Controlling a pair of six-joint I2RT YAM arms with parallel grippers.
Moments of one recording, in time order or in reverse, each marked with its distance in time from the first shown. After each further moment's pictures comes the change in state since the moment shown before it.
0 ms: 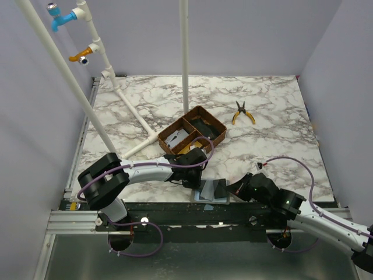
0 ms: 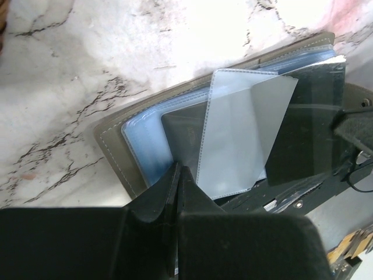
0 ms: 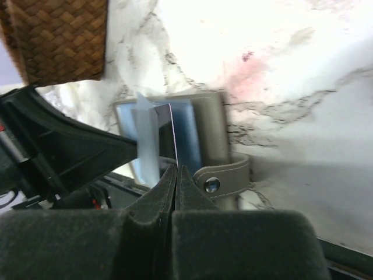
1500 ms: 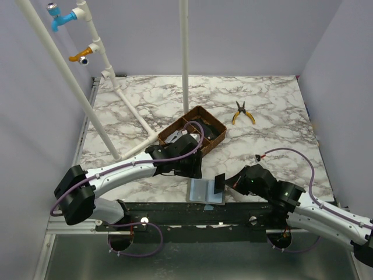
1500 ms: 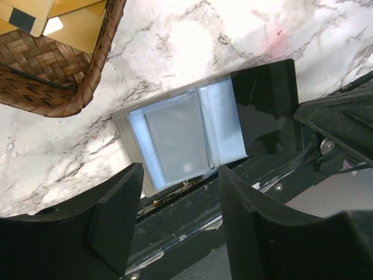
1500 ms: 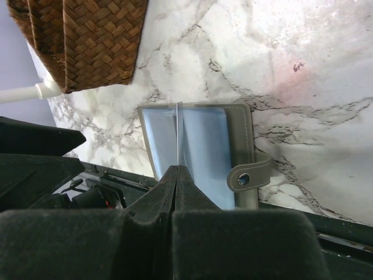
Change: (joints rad) left arm 0.046 -0.234 0.126 -0.268 -0.095 0.098; right arm -0.001 0.190 0.193 -0.071 0.021 -0.026
